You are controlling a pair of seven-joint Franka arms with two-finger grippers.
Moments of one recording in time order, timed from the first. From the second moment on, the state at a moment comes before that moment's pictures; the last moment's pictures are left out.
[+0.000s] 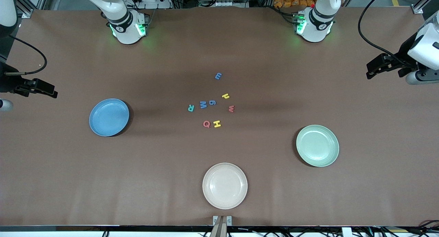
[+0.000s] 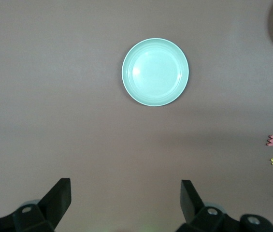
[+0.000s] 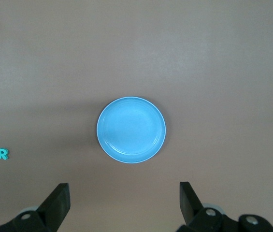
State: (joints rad) left arm 0.03 -0.02 -0.14 -1.56 0.02 1.53 -0.15; right arm -0.05 0.09 -0.03 -1.57 0.00 1.58 -0.01
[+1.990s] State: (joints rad) left arm -0.45 0.55 -0.34 -1.58 0.07 2.04 -0.68; right arm 0.36 0.12 0.00 -2.00 0.15 2.15 0.49
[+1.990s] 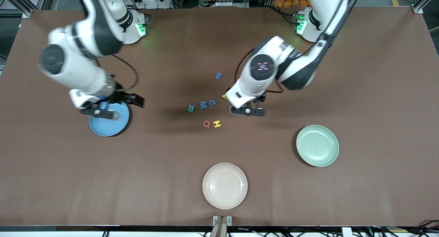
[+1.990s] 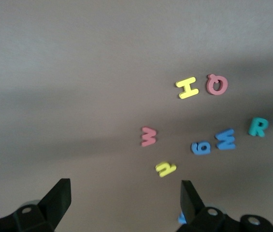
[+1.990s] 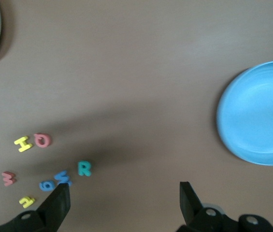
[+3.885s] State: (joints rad) left arm -0.52 0.81 -0.33 -1.58 0.22 2.24 -0.87; right arm 0.64 0.49 -0.01 -2.08 0.13 2.62 0.84
